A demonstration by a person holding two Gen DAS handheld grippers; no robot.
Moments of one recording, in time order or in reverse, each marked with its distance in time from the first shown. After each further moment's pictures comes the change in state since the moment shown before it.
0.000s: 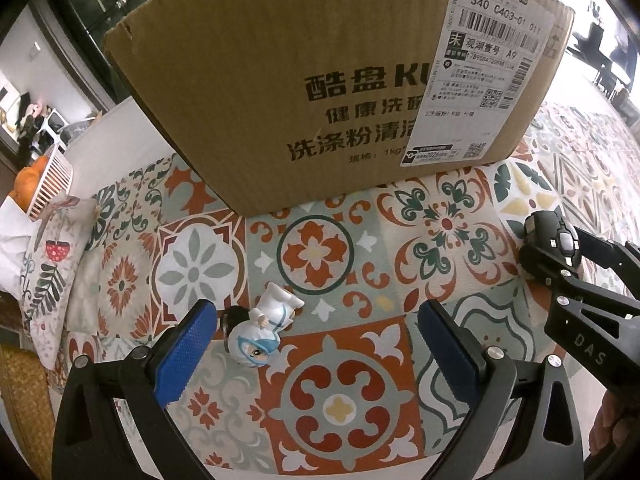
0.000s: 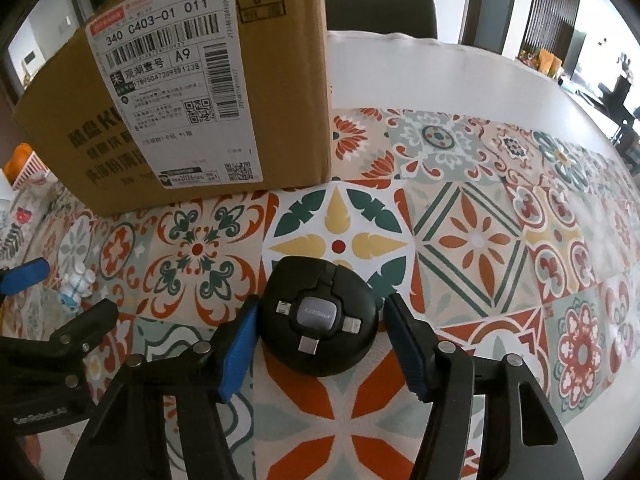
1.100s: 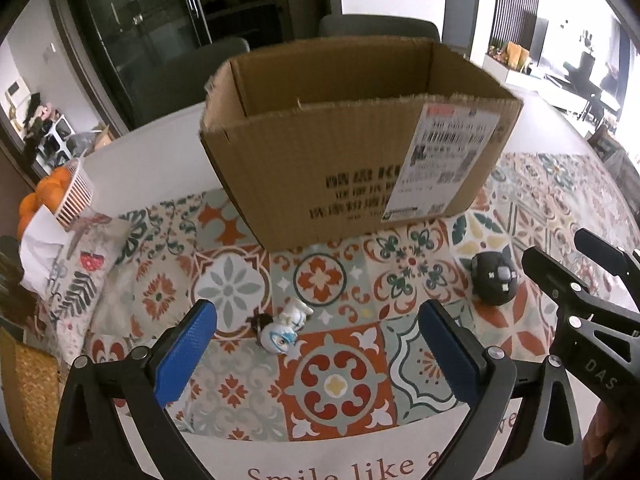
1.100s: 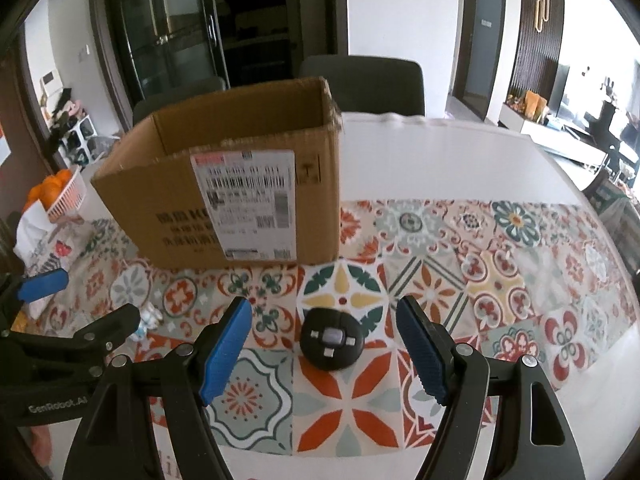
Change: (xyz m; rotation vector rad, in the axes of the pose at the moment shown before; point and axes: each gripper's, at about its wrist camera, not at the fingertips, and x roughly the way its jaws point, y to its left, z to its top) left arm -0.073 0.012 0.003 -0.038 -0.112 -0.041; right arm -0.101 0.019 0.010 -0.012 -0.189 -0.016
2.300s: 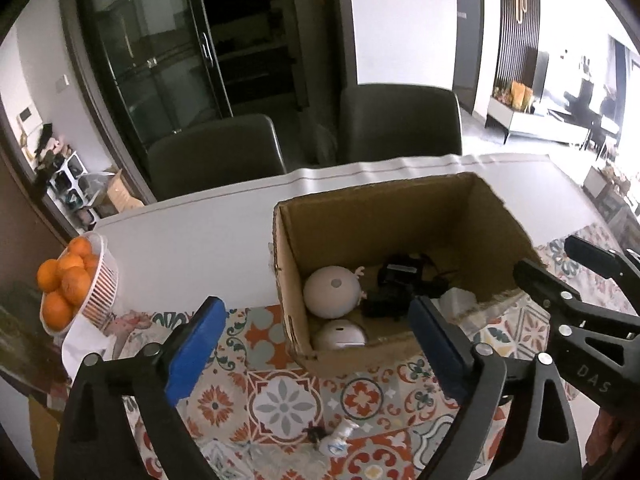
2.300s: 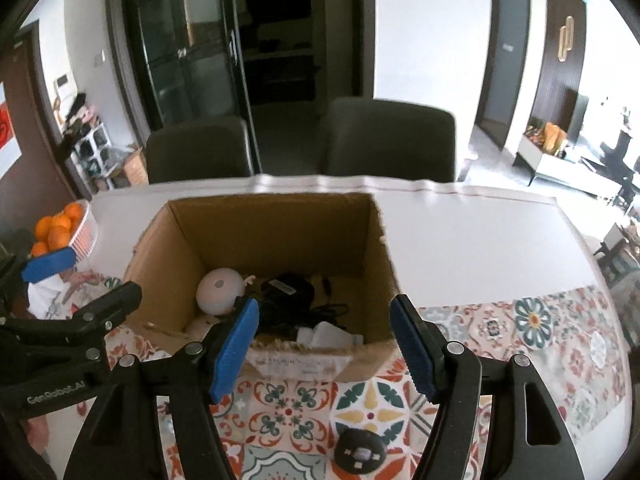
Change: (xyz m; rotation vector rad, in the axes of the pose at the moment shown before) left arm -0.045 0.045 0.108 -0.013 -0.177 0.025; right arm -0.007 0.032 0.122 -0.054 -0.074 0.030
